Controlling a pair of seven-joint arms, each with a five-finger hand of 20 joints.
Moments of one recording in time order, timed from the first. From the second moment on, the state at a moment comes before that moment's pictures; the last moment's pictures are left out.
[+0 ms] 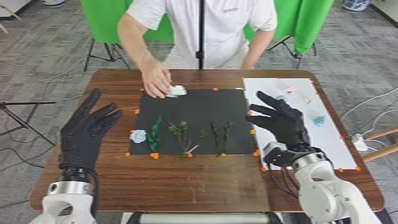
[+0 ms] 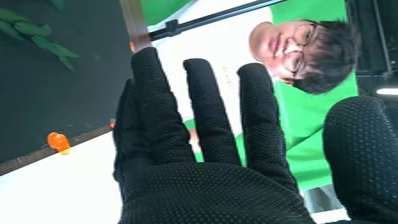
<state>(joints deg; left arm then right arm) 126.6 -53.2 -87.9 -127.7 38.1 19.9 24.5 -109.5 -71.3 89.0 -114.1 -57.3 -1.6 4.6</state>
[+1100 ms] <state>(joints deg) 126.3 -53.1 -87.2 -127.6 37.3 20.4 24.8 -109.1 -70.3 88.4 -113.9 -57.4 1.9 3.2</state>
